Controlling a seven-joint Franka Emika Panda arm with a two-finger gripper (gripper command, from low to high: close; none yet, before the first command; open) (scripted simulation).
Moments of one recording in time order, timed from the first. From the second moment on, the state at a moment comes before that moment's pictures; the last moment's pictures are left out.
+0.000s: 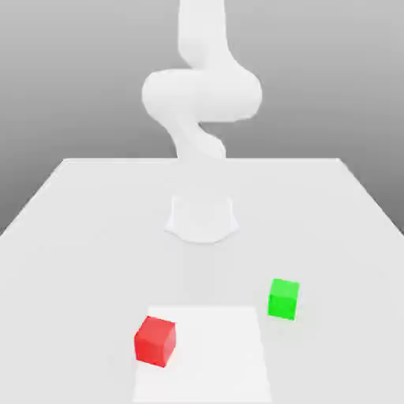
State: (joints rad) arm -0.02 -0.71 0.00 -2.34 0.00 2.35 0.82
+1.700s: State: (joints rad) arm 0.29 -0.24 0.20 -2.93 0.11 2.70 0.59
